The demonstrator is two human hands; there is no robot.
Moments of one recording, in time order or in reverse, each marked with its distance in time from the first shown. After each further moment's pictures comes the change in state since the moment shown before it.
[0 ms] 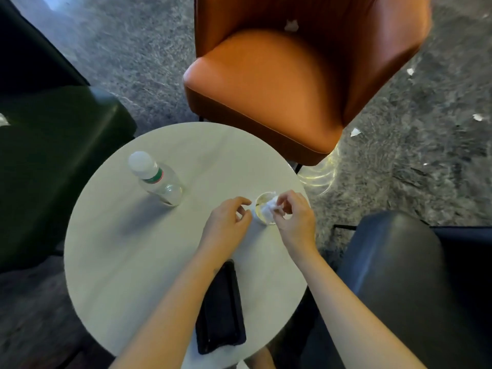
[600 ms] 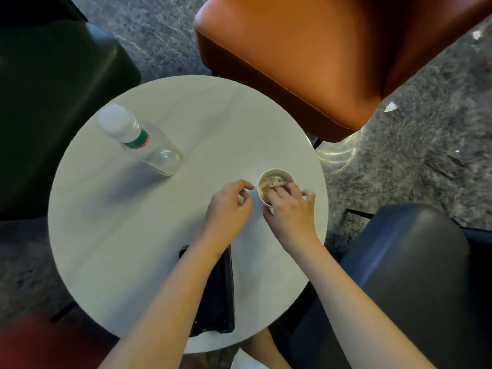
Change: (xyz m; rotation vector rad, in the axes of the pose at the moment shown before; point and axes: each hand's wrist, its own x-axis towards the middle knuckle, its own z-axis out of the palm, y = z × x) left_hand 0.025 -0.034 0.039 -0.036 0.082 -0.115; right_hand 0.008 0.045 0.037 -0.637 -0.246 -0.361
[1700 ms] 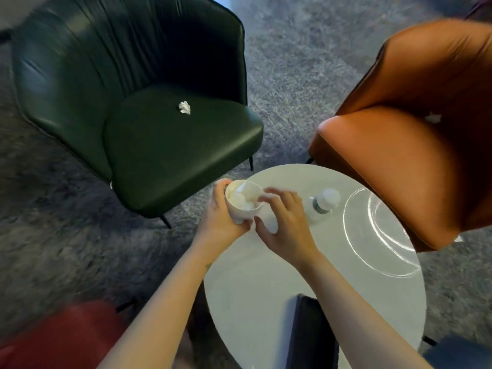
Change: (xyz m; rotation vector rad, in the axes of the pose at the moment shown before) left_hand -0.079 -0.092 -0.293 -0.076 0.499 0.084; right_hand 0.067 -0.300 -0.066 0.477 0.149 -0.579
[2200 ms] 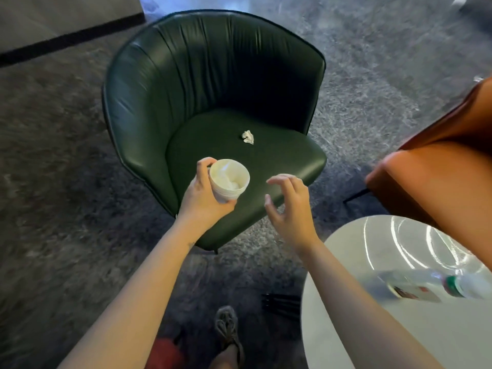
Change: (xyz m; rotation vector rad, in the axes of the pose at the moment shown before) left_hand 0.161 -0.130 -0.271 0.096 0.124 0.024; right_hand 0.217 -0.135 0.179 0.133 0.041 0.100
